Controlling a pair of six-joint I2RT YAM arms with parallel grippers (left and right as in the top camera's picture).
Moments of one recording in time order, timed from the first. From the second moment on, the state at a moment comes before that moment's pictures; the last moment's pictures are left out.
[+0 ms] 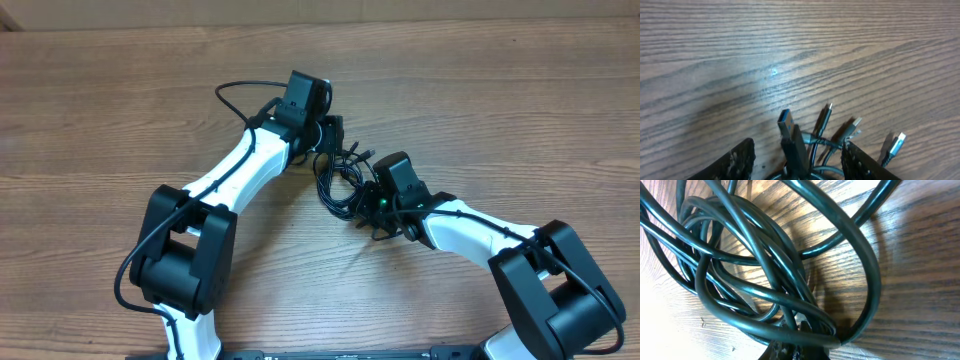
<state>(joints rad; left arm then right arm) -0.43 1.97 1.38 -0.38 0.16 -0.39 0.52 1.72 0.76 -0.06 -0.28 1.04</state>
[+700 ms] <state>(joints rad) -0.46 2.06 1.37 -0.38 0.15 -0.38 0.52 1.72 0.76 -0.05 -0.28 1.04</state>
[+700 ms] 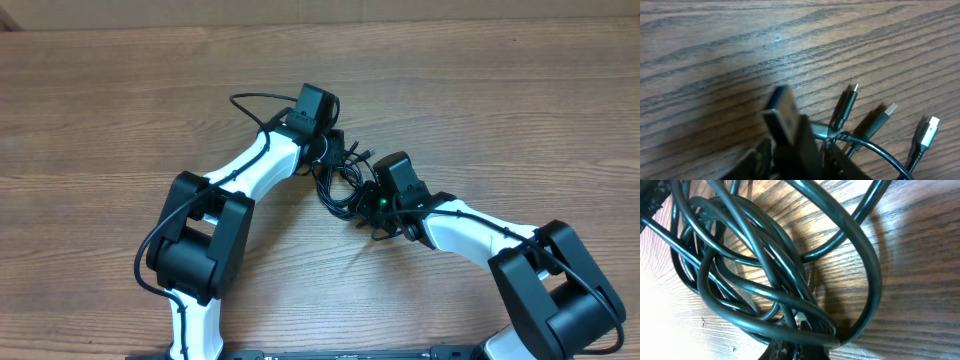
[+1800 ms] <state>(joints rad) -0.46 1.96 1.39 -0.52 0.15 -0.39 0.52 1.72 0.76 -0.05 -0.28 1.04</state>
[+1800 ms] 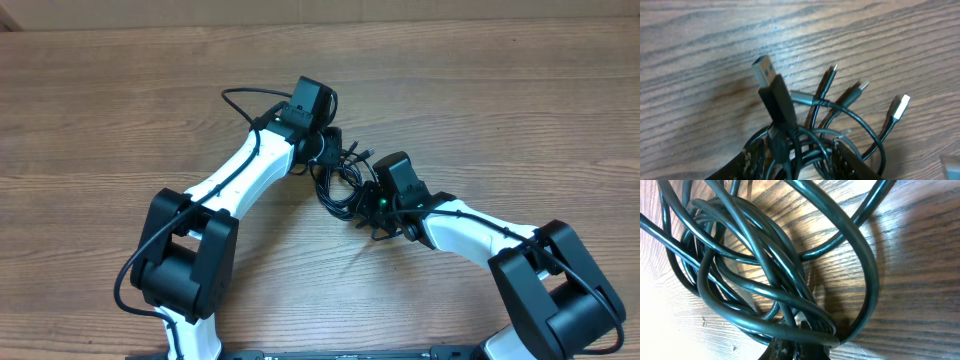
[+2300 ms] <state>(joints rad) -0.46 2.03 1.39 -0.48 0.15 -0.38 0.52 1.73 0.76 -0.03 -0.31 1.03</state>
